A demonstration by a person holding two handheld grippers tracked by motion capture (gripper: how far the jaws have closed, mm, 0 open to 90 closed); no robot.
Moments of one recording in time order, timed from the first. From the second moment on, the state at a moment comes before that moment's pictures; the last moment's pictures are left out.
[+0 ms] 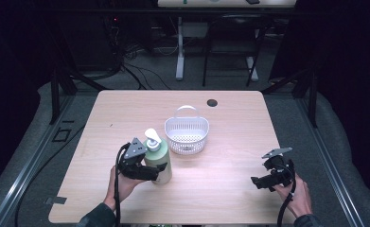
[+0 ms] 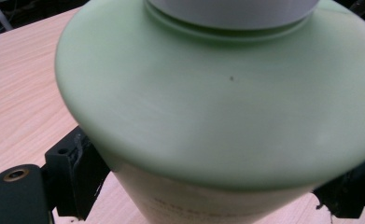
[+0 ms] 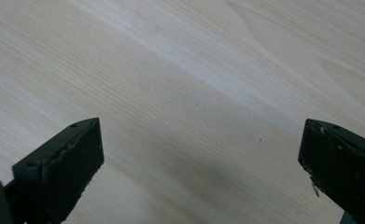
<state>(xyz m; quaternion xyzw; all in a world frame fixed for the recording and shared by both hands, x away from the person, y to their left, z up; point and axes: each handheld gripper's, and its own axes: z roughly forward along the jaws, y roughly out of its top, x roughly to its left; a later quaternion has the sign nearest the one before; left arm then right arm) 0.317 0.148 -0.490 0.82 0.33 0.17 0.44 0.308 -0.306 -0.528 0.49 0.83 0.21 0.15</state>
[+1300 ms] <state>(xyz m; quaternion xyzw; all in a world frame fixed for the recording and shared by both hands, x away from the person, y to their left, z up) 0.334 0.160 -0.488 0.81 0.35 0.18 0.44 0.308 -0.303 -0.528 0.48 0.84 0.21 0.15</state>
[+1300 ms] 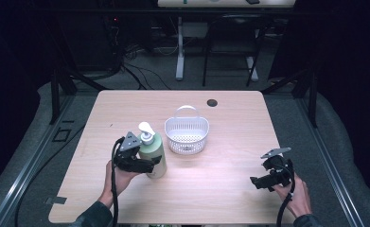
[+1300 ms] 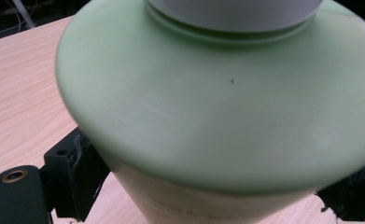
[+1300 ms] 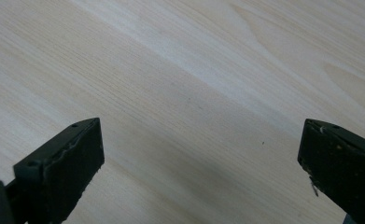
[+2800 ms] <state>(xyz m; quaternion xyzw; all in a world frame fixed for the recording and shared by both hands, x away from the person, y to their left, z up) 0.329 0.168 -0.428 0.81 0.33 0.15 0.46 0.308 -0.304 -0.529 0.48 0.84 0.21 0.15</state>
